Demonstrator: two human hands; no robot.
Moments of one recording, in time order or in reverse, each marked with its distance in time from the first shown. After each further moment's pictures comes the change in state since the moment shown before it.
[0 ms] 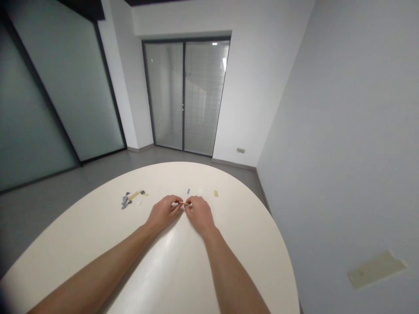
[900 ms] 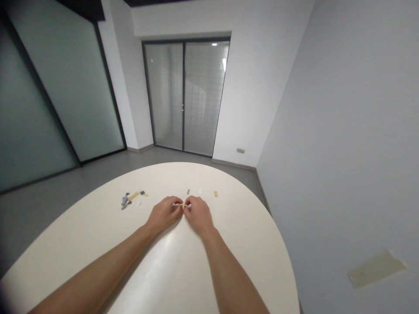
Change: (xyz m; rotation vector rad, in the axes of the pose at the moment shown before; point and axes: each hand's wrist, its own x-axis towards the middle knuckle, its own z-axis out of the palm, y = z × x) left_hand 0.000 0.009 -0.004 0.016 -0.056 -0.083; right_hand 0.000 -0.006 -0.003 0.022 -0.055 0.082
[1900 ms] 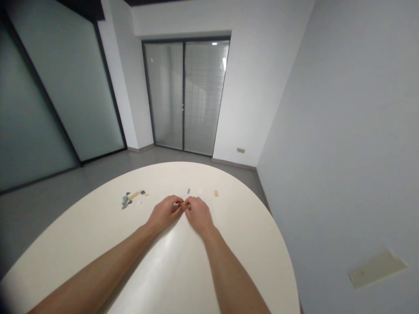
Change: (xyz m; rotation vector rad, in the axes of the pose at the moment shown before) left_hand 0.001 -0.007 0.005 -0.027 0.000 0.066; right_hand 0.000 0.003 0.002 0.039 -0.044 -0.027
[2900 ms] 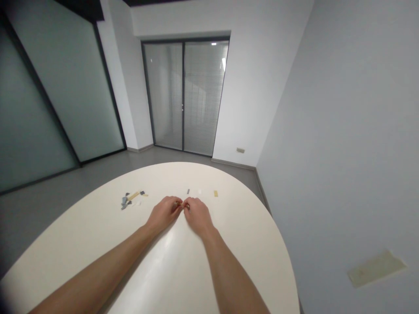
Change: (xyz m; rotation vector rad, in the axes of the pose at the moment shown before) left_hand 0.000 0.002 -0.001 0.054 0.005 -0.021; right_hand -0.002 -0.006 -0.004 -0.013 -0.029 -0.024
